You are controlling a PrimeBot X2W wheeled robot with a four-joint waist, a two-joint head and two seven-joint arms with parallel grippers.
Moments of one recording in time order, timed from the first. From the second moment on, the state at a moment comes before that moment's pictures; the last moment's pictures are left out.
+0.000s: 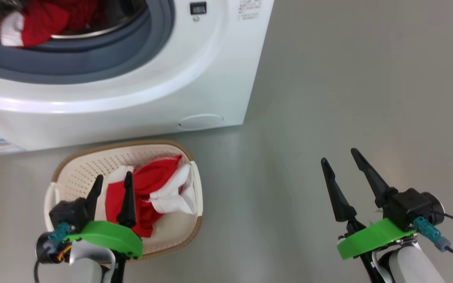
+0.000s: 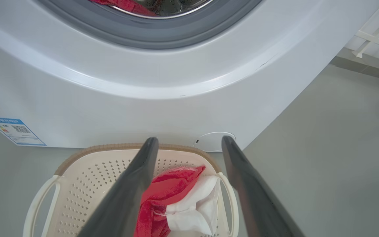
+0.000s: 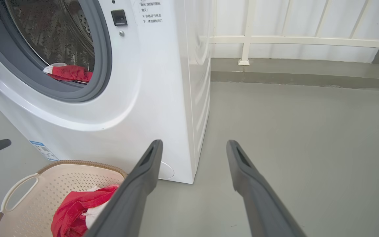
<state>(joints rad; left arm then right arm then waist) -0.38 0.03 -0.04 0.61 -0.32 -0.05 -0.25 -0.16 -0.04 0.10 0.20 0.19 0.12 -0.26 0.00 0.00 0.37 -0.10</state>
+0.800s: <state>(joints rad) -0.06 0.05 -0.13 0.14 -0.18 0.04 -0.24 -0.02 -0.04 0.05 0.26 0.19 0.12 -0.26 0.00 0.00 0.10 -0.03</state>
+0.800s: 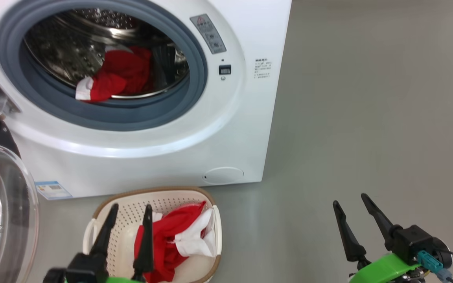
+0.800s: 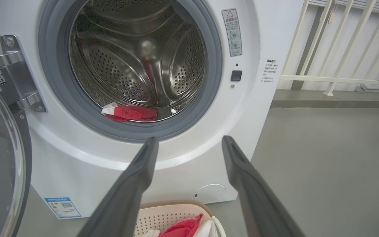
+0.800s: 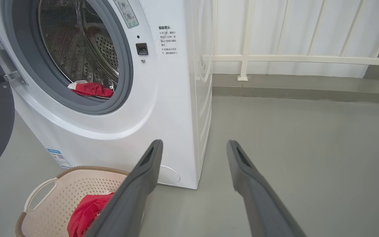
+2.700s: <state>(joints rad) 0.04 0.07 -0.18 0.14 -0.21 0.09 -0.22 0.08 -0.04 0.03 0.23 0.17 0.12 -0.24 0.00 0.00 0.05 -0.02</state>
